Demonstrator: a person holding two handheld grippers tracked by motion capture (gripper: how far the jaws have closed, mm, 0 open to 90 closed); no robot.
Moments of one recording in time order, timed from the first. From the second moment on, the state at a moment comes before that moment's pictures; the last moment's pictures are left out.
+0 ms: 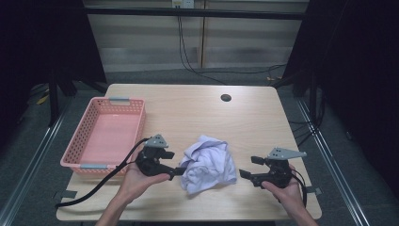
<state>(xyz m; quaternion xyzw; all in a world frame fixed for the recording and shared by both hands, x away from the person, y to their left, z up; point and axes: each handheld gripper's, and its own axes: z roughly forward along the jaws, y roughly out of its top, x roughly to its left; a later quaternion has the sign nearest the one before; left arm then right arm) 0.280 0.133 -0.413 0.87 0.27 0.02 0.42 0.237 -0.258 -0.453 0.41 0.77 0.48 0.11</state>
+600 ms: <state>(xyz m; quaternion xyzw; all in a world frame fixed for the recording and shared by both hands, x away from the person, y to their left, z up) 0.315 0.112 -0.463 0.84 0.31 0.01 0.44 0.302 -0.170 -0.445 0.33 0.81 0.48 0.08</state>
